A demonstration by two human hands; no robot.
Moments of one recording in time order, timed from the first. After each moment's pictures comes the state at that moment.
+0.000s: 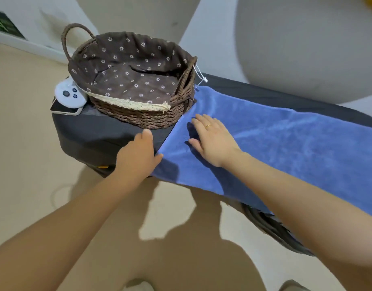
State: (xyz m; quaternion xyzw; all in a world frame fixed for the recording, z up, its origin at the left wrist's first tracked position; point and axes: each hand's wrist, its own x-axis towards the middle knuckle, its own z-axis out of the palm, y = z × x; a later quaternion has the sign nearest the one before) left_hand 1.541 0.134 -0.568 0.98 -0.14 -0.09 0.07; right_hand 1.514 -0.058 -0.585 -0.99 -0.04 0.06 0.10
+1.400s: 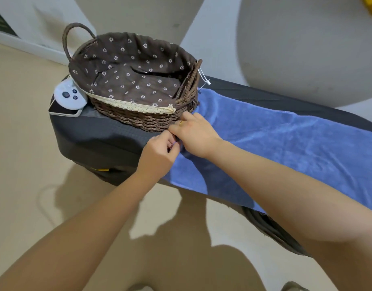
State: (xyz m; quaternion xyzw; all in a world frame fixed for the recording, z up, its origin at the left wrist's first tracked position) left_hand 1.550 0.117 -0.604 0.88 -0.20 -0.03 0.43; right_hand 1.547 -0.020 -0.568 -0.98 -0.22 -0.03 -0.02
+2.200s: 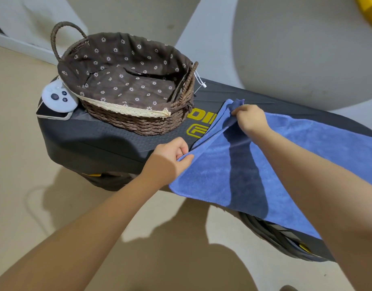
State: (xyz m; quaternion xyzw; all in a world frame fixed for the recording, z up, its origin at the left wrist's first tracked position) left_hand 1.541 0.098 -0.591 0.86 -0.23 -0.14 0.44; right_hand 1.556 -0.135 -0.571 -0.89 0.30 -0.01 0.33
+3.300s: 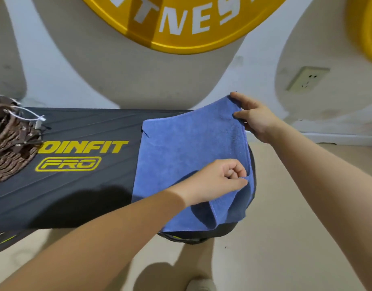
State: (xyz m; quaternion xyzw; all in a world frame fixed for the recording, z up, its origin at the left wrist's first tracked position) left_hand 1.328 -0.229 -0.508 0.62 -0.42 -0.48 0.46; right_hand 1.313 -0.414 -0.478 -0.71 0.35 -0.12 0.59
